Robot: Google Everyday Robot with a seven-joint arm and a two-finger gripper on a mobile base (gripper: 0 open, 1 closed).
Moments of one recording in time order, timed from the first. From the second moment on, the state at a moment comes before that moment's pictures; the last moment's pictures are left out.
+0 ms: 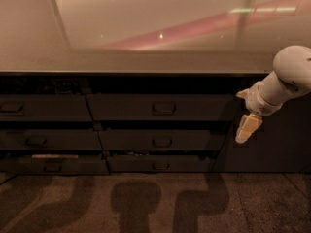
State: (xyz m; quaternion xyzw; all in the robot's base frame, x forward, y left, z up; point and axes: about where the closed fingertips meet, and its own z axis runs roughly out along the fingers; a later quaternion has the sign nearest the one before) arm 0.594 -0.299 0.707 -0.61 0.77 0.01 0.18
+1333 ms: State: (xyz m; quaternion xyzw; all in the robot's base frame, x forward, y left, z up) arm 0.598 -0.211 0.691 -0.68 0.73 -0.04 0.11
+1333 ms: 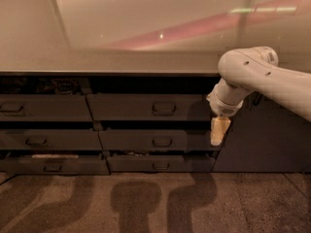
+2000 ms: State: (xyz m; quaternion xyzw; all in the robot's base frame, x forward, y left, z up) arm 0.593 -0.222 0.678 -0.68 0.70 0.09 0.18
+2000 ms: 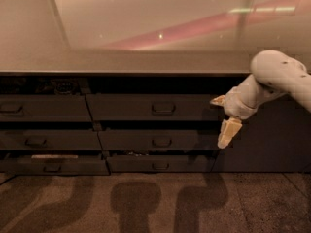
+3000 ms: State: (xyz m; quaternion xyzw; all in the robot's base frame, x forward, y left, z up) arm 0.578 -0.227 0.669 -0.69 0.67 0.07 0.25
